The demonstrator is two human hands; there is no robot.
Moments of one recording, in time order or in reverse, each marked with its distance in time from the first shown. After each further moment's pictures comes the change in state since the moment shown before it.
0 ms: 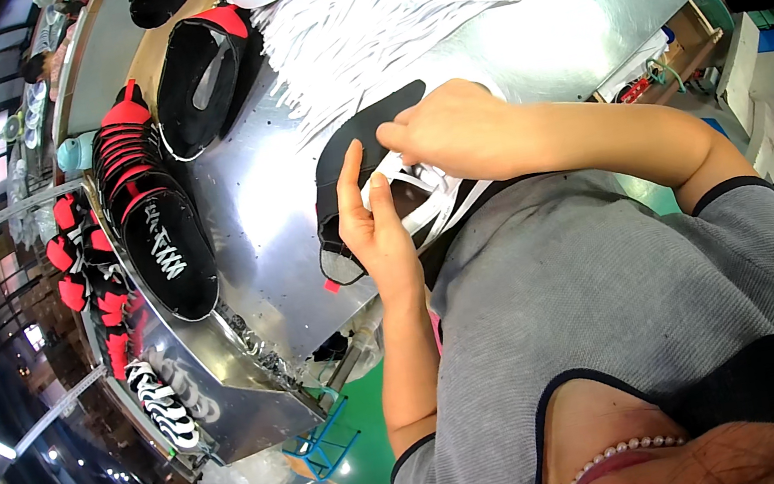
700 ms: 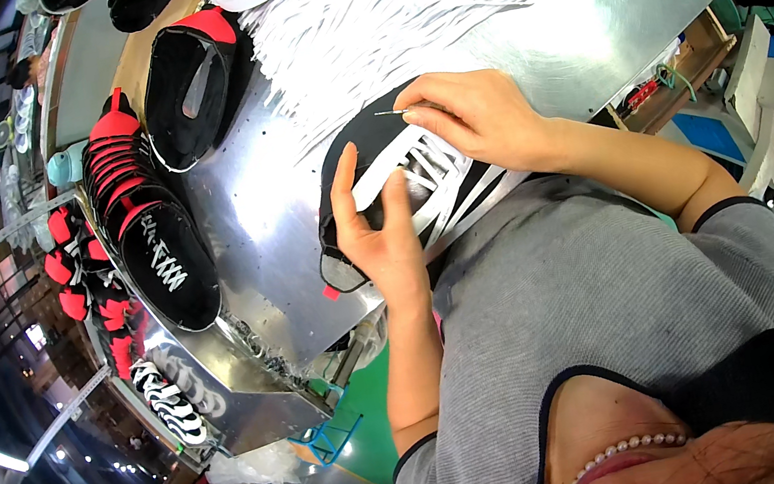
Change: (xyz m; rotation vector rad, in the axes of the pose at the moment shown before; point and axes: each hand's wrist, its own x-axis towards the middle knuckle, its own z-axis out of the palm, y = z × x) left_hand 0.016 0.018 0.018 -0.012 0.060 -0.081; right_hand -0.009 0.032 0.017 0.398 0.456 0.206
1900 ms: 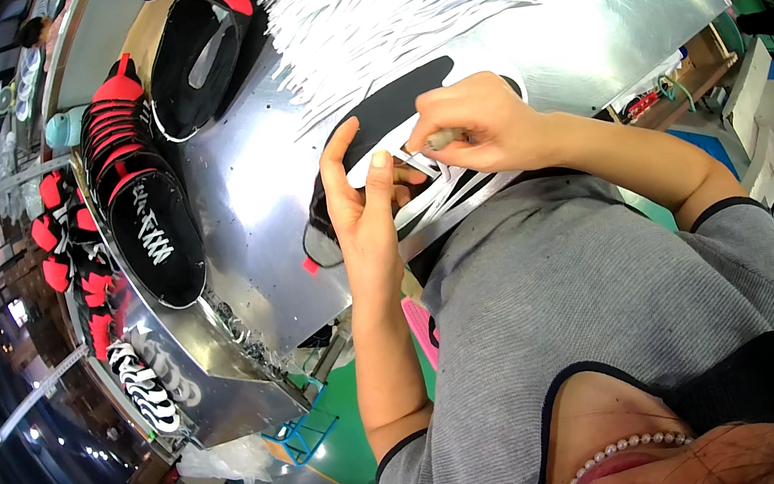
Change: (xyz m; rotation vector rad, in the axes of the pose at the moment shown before) left_hand 0.006 0.009 -0.025 -0.216 -0.288 -0.146; right_hand -0.001 -0.010 -0.003 0.185 -0.169 -0.388
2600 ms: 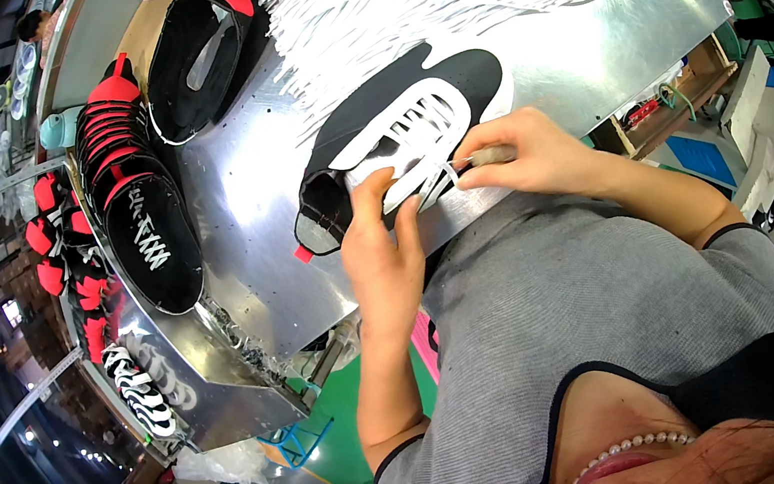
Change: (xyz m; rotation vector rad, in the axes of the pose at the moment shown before) left_hand -0.021 -0.010 -0.015 0.838 0.025 0.336; right_hand -0.036 -0.015 -0.004 0.187 -0.067 0.738
